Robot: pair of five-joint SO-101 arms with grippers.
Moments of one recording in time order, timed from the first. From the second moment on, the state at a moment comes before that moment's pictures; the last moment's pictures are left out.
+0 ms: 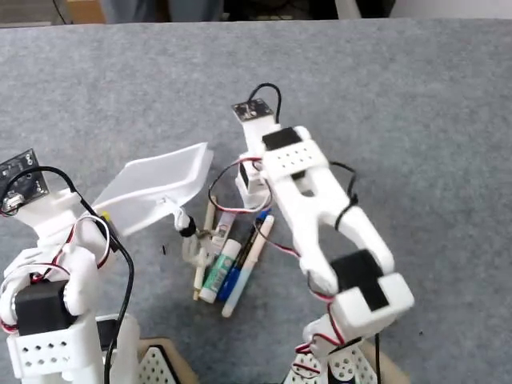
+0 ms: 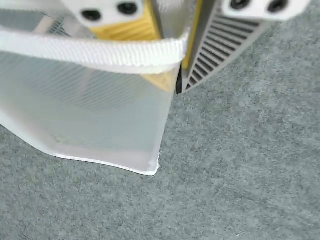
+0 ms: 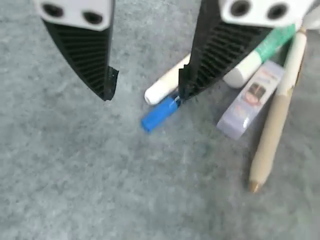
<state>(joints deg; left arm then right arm) -14.5 -71.9 48.1 81.7 17.4 -20.7 8.7 14.7 73.2 -2.7</state>
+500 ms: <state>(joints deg) -14.5 -71.9 48.1 81.7 17.4 -20.5 25.3 5.9 73.3 -4.3</state>
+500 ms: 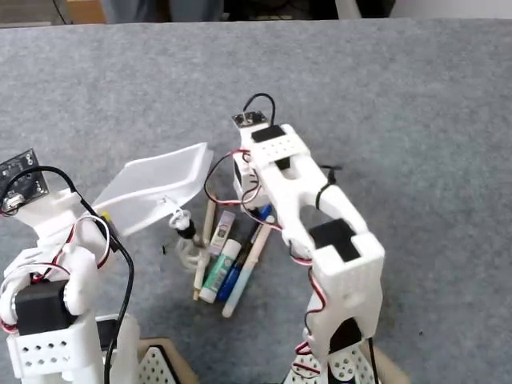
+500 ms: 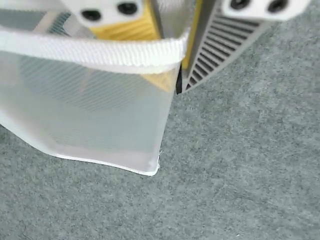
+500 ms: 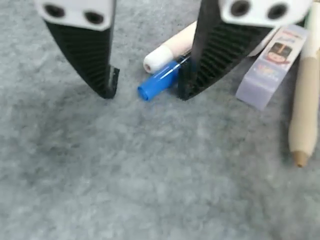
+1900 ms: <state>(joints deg) -14.5 -71.8 48.1 81.7 17.4 -20.6 -16.0 3.8 76.3 -0.9</state>
